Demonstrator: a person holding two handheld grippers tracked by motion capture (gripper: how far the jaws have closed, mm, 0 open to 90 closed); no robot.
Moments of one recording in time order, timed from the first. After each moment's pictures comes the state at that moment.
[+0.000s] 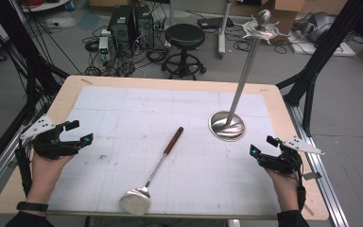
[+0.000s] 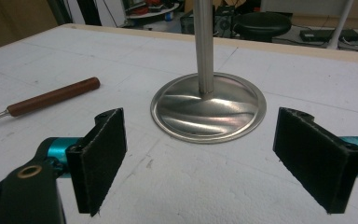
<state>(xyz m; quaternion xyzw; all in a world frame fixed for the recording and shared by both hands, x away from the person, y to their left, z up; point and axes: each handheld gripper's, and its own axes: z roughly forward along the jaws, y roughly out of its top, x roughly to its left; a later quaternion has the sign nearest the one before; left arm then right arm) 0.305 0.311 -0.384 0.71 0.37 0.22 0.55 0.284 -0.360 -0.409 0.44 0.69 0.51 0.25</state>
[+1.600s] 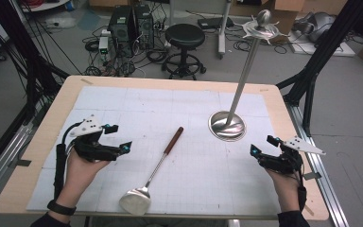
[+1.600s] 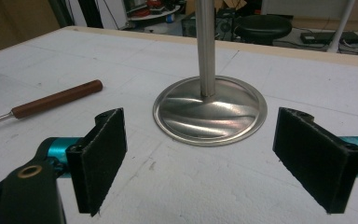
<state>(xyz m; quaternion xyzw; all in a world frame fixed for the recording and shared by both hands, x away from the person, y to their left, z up) 0.299 0.194 -0.365 0.78 0.32 0.16 0.52 0.282 -0.359 -0.405 0.44 0.69 0.52 0.25</state>
